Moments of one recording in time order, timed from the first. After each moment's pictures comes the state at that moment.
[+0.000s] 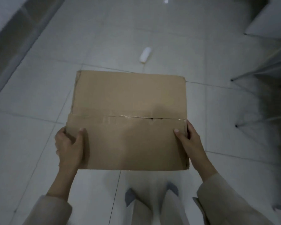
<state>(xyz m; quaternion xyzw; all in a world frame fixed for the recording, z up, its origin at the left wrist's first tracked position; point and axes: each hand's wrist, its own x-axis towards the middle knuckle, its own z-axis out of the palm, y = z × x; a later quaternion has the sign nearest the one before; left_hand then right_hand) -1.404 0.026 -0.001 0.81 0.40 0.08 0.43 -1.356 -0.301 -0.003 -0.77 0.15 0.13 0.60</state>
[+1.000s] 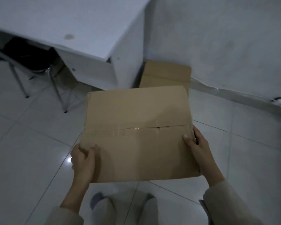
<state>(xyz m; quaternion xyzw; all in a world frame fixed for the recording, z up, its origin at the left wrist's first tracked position) -1.724 -0.579 0.051 0.86 -0.18 -0.29 0.39 -2.022 -0.701 0.062 -0.51 0.62 -0.28 0.53</state>
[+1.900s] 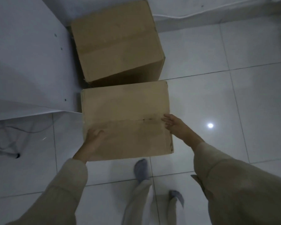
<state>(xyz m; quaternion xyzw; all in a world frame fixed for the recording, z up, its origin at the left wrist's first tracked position) -1.725 -0.897 -0.195 0.79 -0.35 -0.50 0.03 -2.014 -0.861 -0.201 -0.26 0.69 -0.17 0.65</state>
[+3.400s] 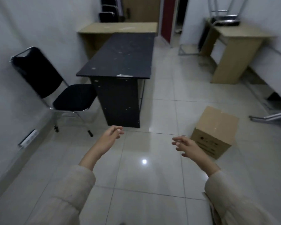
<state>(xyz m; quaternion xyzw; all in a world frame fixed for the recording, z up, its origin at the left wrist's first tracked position) -2.370 -0.398 0.268 0.08 -0.83 -0.54 -0.10 -2.362 -0.104 0.234 0.09 0.80 -0.56 0.18</state>
